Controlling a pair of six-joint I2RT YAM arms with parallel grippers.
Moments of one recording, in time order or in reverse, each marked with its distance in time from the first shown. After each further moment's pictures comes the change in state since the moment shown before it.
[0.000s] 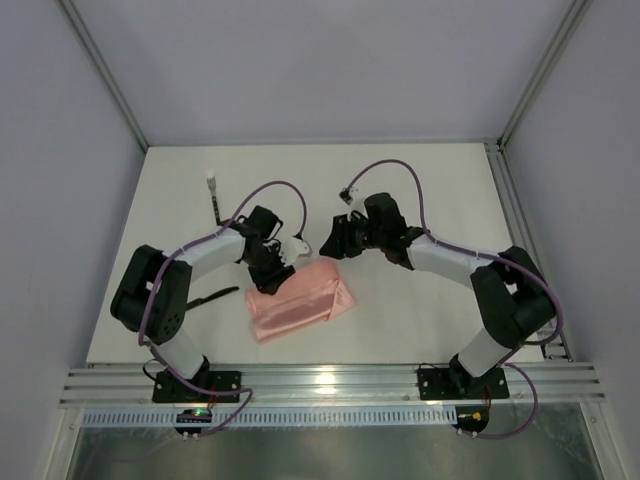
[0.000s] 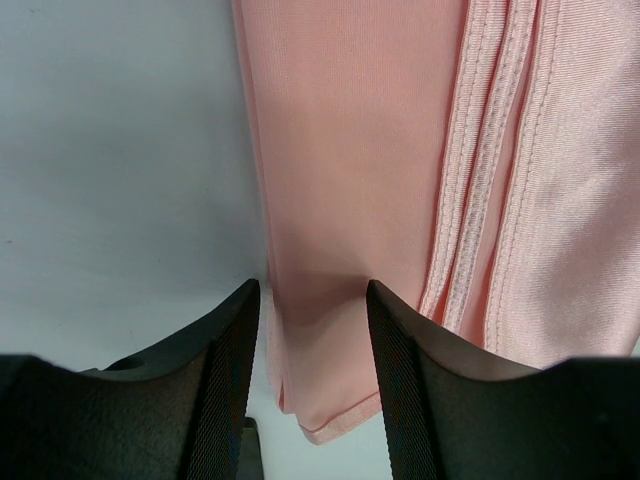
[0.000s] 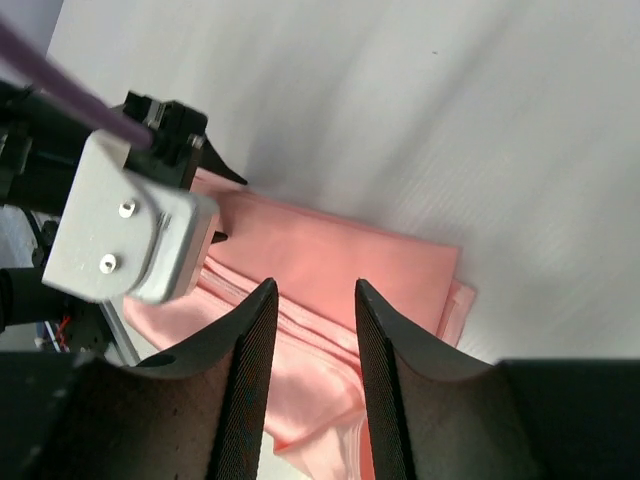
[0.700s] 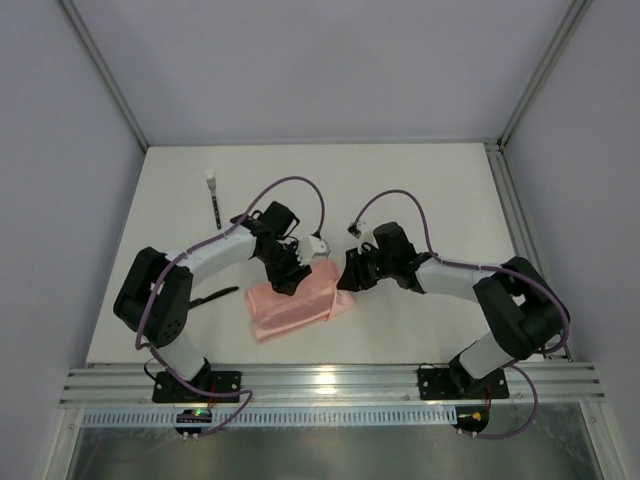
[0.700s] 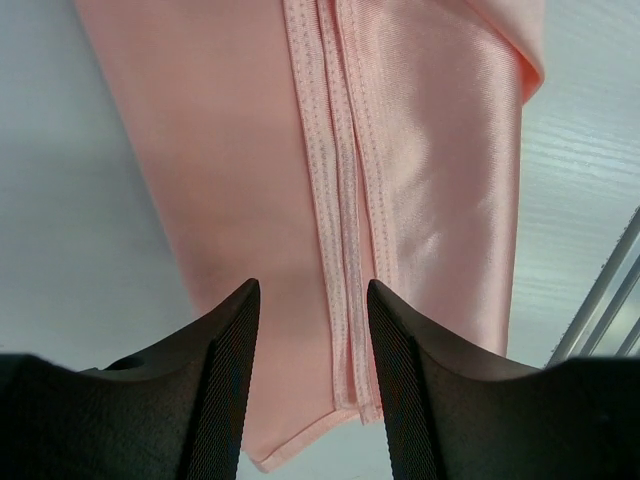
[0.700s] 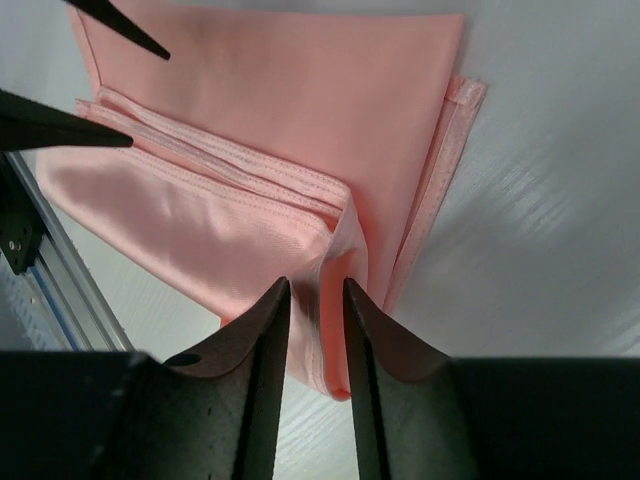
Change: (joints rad) left arm -0.093 -0.011 0.102 -0.066 0.119 -0.027; right arm -0.002 -0.146 -0.296 -0.029 -0.031 -0.116
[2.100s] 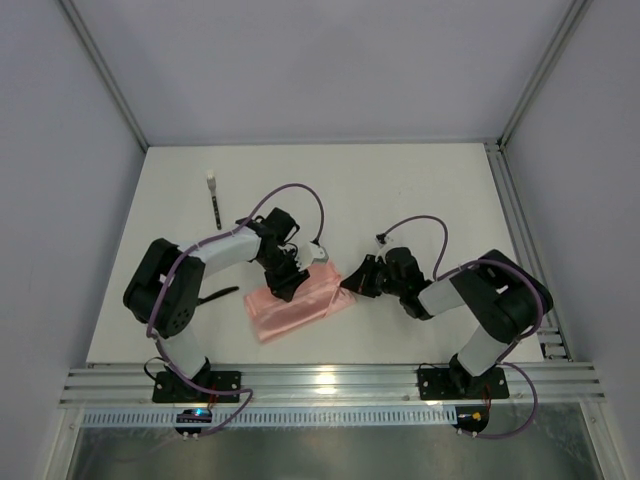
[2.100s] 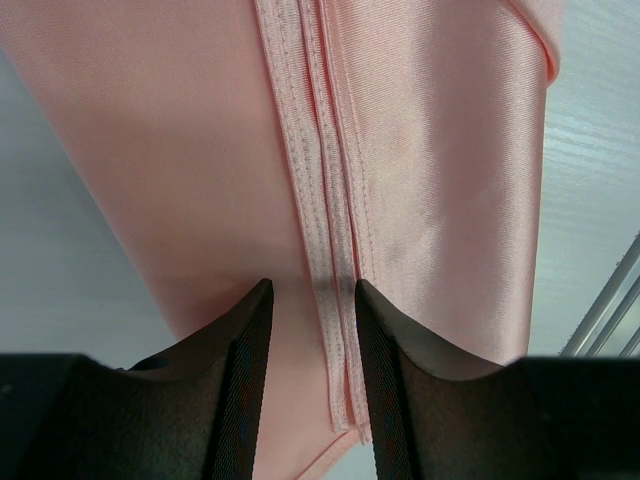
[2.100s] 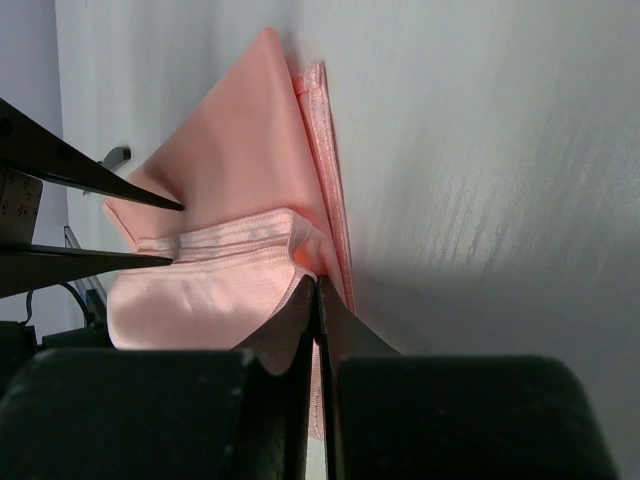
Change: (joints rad) left arm -0.002 0.084 -0.032 0.012 0.021 0.003; right arm -0.003 0.129 -0.287 0.653 0.197 0.558
